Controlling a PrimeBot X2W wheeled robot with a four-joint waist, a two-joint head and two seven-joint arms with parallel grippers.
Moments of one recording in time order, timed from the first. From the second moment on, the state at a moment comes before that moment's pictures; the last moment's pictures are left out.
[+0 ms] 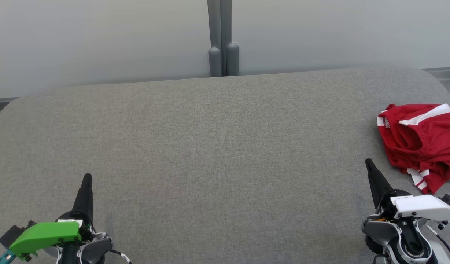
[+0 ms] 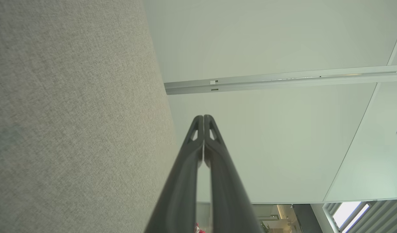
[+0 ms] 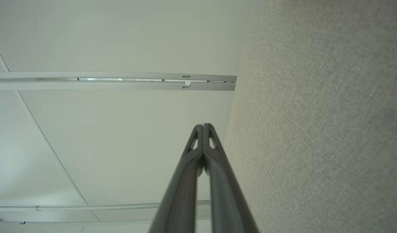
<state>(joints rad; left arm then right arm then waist) -0.09 0.05 0.12 0.26 -1.55 -0.12 0.10 -0.12 -0.05 -0.10 0.26 1.54 0.13 0.09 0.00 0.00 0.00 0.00</state>
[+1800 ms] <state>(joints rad) -0.10 0.05 0.13 0.24 -1.61 -0.13 0.12 -0.11 -0.05 -0.10 0.25 1.61 0.13 0.11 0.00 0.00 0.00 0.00</state>
